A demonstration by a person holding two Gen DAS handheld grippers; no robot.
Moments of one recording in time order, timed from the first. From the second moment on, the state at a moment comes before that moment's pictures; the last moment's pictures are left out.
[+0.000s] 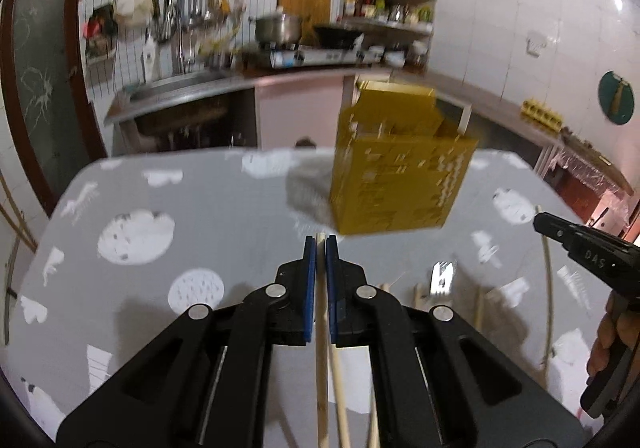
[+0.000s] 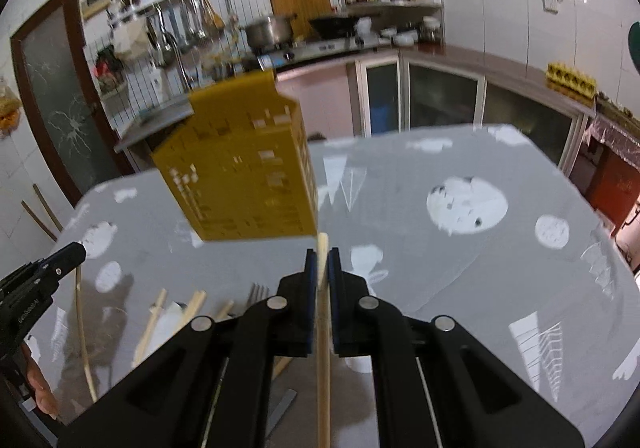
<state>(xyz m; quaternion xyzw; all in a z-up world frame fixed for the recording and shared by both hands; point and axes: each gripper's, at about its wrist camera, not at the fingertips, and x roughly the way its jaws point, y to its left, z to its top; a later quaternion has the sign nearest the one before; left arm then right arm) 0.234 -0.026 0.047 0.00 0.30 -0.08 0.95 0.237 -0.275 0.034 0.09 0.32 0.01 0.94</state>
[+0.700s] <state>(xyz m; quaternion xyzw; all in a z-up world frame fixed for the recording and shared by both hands) 0.209 -0.031 0.128 -0.02 0.18 -0.10 0.98 0.207 -0.268 0.109 0.09 0.16 0.02 0.98</state>
